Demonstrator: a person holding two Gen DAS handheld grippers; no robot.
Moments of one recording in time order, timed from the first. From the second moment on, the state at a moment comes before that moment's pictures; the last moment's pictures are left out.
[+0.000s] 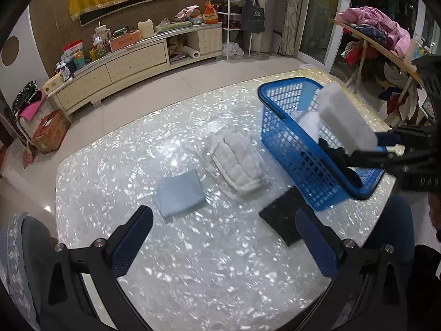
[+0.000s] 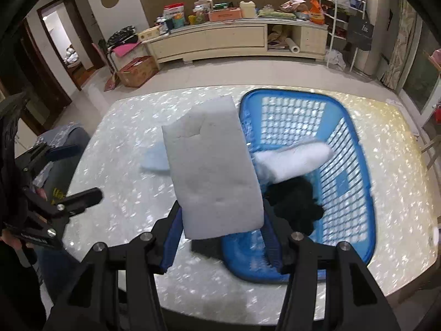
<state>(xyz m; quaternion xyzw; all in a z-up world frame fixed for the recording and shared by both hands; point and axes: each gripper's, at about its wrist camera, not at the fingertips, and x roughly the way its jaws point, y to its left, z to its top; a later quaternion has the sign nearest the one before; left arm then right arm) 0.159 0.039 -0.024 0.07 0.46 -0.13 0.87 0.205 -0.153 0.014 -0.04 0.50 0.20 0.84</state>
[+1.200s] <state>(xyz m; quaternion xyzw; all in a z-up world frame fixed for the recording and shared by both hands) 0.296 0.047 -0.192 0.11 0.57 -0.15 0.80 0.299 -0.174 -0.048 -0.05 0.58 0.12 0.81</state>
